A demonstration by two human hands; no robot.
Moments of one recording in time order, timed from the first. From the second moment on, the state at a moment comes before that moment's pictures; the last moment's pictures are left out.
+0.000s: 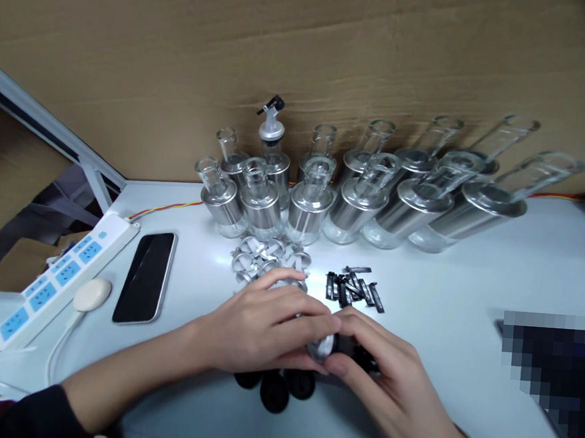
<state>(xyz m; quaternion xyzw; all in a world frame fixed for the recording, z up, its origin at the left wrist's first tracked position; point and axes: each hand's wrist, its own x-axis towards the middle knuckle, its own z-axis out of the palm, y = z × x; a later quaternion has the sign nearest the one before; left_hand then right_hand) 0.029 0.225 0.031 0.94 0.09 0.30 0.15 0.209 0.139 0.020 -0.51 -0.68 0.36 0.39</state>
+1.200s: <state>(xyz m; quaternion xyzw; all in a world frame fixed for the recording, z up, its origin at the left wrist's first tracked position) 0.023 0.225 0.039 0.78 0.16 0.14 0.59 0.209 0.138 0.023 -0.37 -0.85 0.08 0.37</state>
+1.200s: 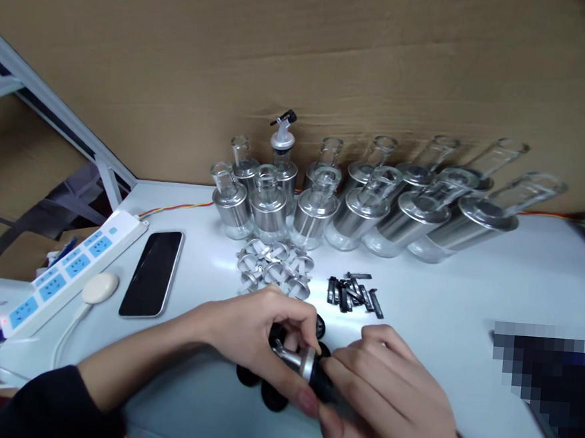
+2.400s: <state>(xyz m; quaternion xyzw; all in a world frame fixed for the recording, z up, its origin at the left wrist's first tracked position) 0.024 0.234 0.040 0.89 0.08 0.25 0.38 0.206 0.141 0.028 -0.41 -0.75 0.30 0.43</state>
